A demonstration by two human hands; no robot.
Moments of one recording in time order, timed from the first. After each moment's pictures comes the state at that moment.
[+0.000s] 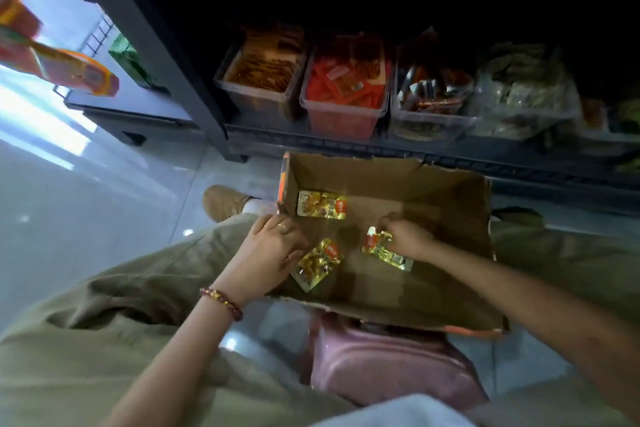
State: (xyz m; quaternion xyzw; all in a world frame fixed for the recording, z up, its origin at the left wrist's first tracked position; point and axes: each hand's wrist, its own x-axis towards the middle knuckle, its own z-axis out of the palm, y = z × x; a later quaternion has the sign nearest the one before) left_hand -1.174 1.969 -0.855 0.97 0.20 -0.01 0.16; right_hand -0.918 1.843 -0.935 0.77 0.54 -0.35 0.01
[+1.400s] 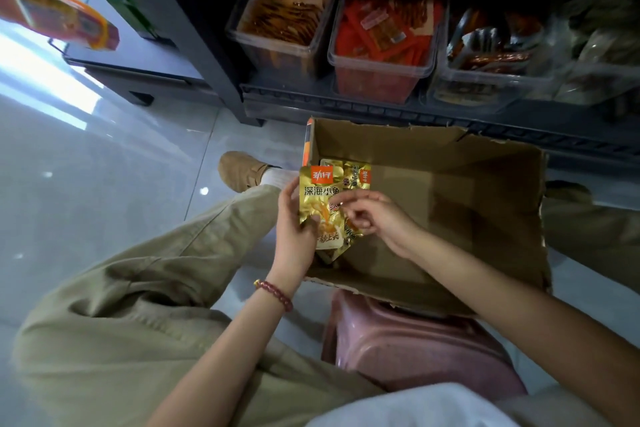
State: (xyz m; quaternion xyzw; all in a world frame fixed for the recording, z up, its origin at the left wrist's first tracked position) left_hand -1.161 1.941 -0.879 0.58 0.51 0.21 0.60; right_hand -1.011 1.890 -0.897 0.59 0.16 -0.65 -0.45
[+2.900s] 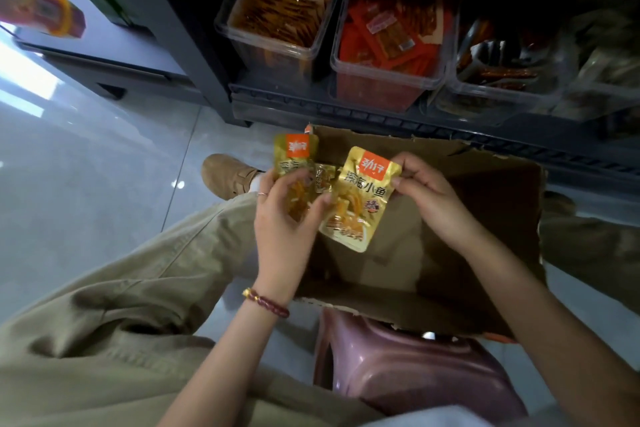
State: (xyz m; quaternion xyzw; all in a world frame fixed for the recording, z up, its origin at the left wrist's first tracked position) left_hand -1.150 1.977 -0.863 0.69 0.50 0.27 0.45; right_hand -0.961 1.903 -0.850 0.62 0.36 -0.50 -0.48
